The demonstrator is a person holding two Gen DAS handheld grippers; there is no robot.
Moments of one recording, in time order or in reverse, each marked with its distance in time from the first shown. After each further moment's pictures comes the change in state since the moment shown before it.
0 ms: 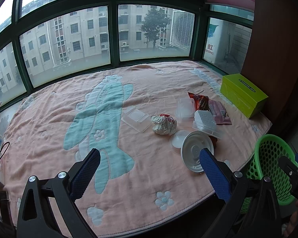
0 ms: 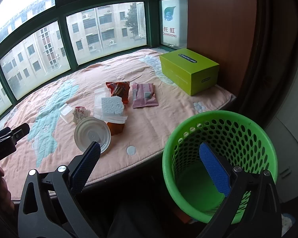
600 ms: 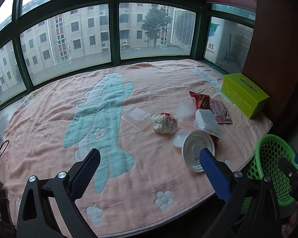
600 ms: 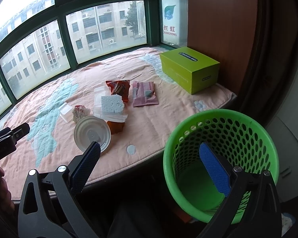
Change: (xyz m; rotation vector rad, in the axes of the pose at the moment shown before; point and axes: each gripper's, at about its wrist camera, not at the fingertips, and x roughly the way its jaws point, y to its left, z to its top) left arm 0.003 0.005 -0.001 -0.005 0.004 -0.003; right arm 0.003 0.000 -0.001 -0.001 0.005 0.002
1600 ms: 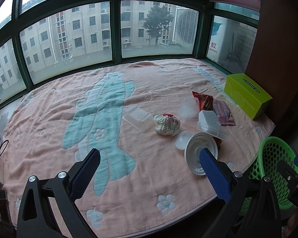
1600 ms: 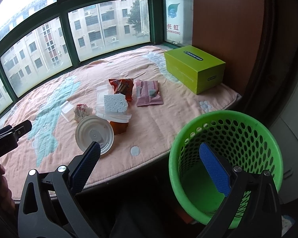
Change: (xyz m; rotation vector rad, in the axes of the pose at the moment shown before) left arm 0.008 0.005 -0.003 -0.003 0.010 0.004; right arm 0.011 0.009 0.005 -0.009 0.019 0.015
